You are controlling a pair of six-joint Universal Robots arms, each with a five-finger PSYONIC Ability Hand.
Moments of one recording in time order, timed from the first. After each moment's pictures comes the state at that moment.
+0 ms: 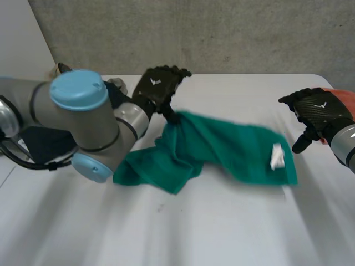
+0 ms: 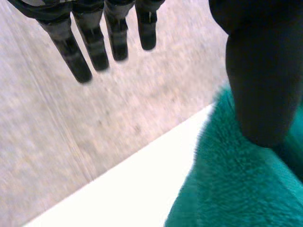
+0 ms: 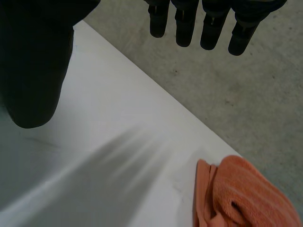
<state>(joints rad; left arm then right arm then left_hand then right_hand) 4.14 -2.26 -1.07 3.34 -1.40 3.24 1.63 -1.32 1.65 -0.12 1.26 2.69 0.24 0.30 0.30 0.29 0.11 0.22 0.21 0.21 0.21 0.04</state>
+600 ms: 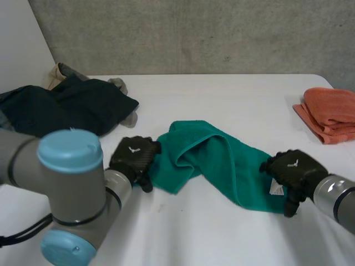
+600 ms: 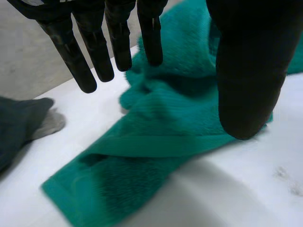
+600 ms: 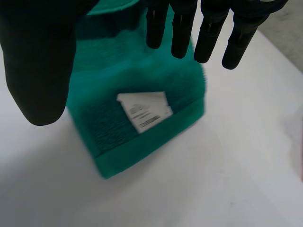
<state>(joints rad) 4.08 -2.03 -1.63 3.31 -1.65 3.30 1.74 -1.38 1.87 0.13 1.30 2.46 0.43 0.43 0.44 0.44 0.27 0.35 0.33 0.35 0.35 0.19</state>
